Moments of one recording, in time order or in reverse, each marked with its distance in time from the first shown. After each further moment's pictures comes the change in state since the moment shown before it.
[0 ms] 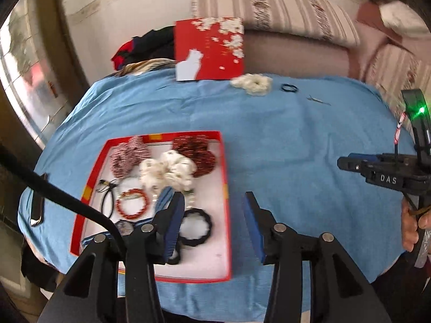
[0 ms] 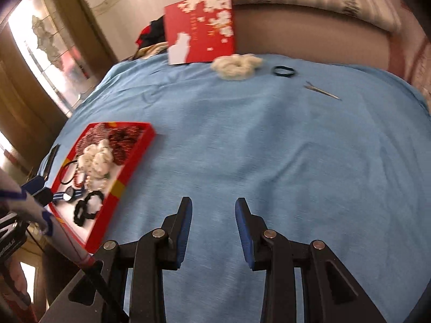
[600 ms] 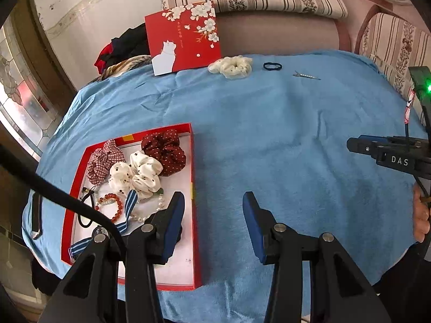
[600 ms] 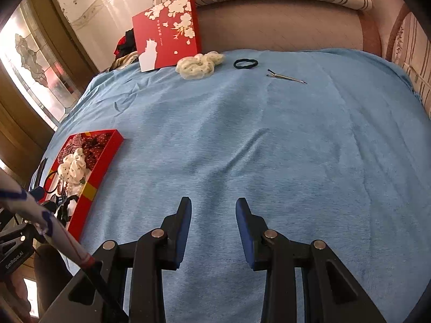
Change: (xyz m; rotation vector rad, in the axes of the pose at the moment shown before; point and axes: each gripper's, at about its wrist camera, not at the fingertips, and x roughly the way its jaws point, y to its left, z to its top) left arm 0.028 -0.054 0.004 0.101 0.067 0.034; right arm -0.001 -0.052 -0.012 0.084 -0.016 -0.037
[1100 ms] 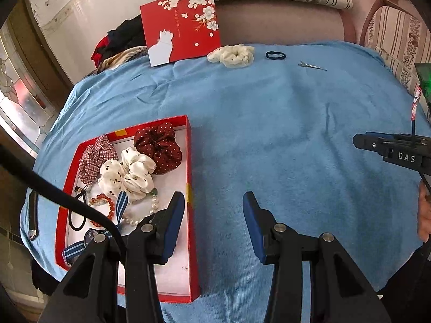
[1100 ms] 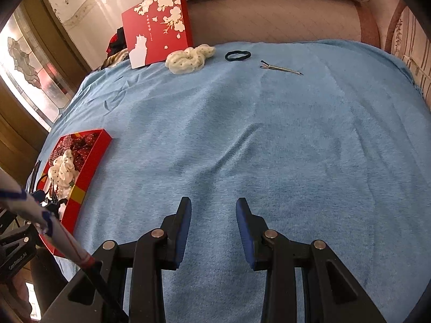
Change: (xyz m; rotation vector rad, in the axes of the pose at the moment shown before) left arm 0.027 0.000 0.005 0.006 0.046 0.001; right arm 0.017 -0.012 0.006 0.020 0.028 -0.010
